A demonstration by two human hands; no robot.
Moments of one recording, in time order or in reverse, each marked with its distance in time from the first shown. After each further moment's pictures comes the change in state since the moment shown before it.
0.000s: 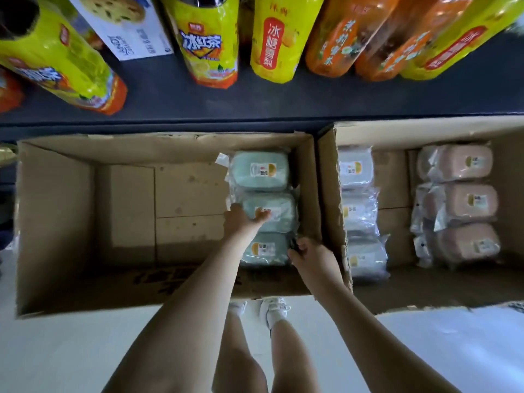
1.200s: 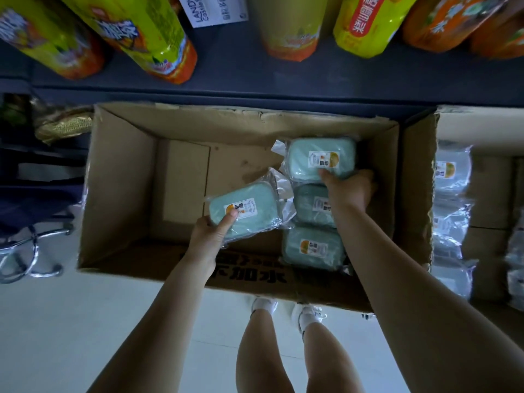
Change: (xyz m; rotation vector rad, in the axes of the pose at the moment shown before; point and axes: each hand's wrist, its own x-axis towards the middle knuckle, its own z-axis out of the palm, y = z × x) left_hand -0.016 -0.109 -0.086 -0.712 0.133 -0.062; right_hand 0.116 -0.080 0.020 0.515 0.329 0.161
